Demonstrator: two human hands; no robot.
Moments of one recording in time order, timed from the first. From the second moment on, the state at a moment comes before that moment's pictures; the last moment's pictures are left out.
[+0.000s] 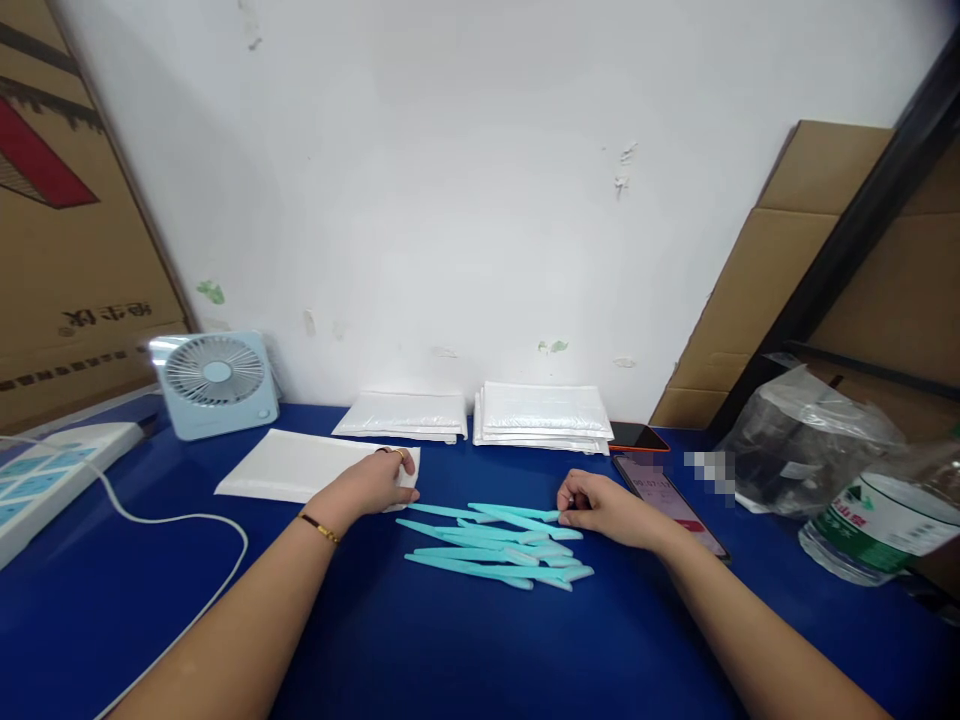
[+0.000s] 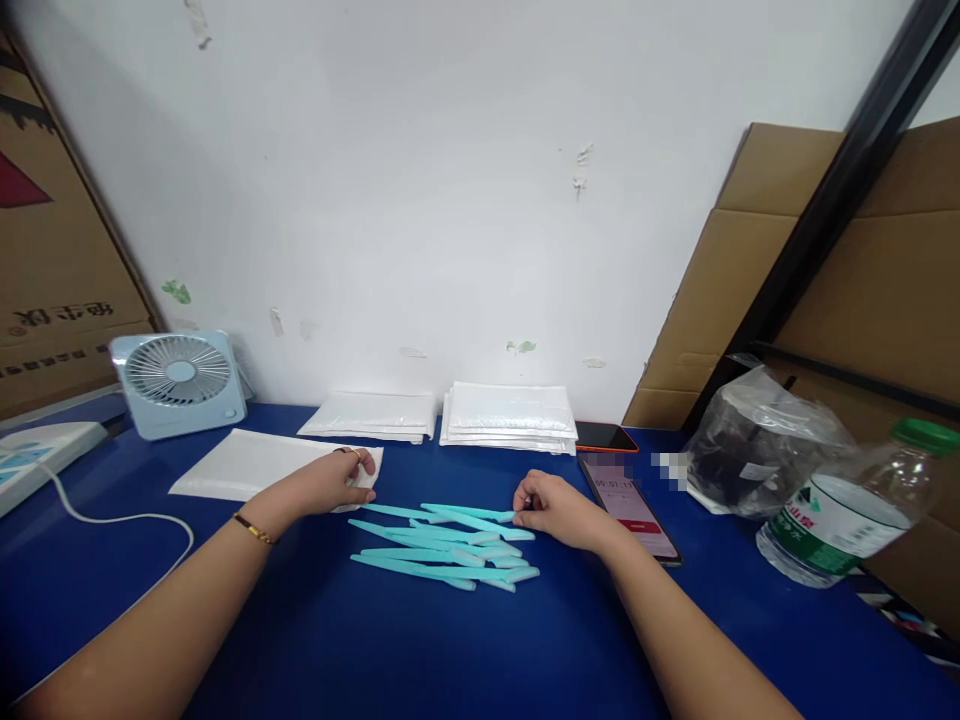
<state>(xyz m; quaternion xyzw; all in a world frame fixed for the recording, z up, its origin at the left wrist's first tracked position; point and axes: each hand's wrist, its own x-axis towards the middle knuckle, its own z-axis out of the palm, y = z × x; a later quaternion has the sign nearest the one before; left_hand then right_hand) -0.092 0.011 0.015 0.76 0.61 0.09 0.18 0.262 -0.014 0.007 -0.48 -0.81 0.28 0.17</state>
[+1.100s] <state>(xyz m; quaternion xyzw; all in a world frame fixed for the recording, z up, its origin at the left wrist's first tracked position) -0.023 -0.015 0.027 0.75 0.40 0.18 0.50 0.244 -0.015 0.011 -0.44 -0.72 0.44 0.31</state>
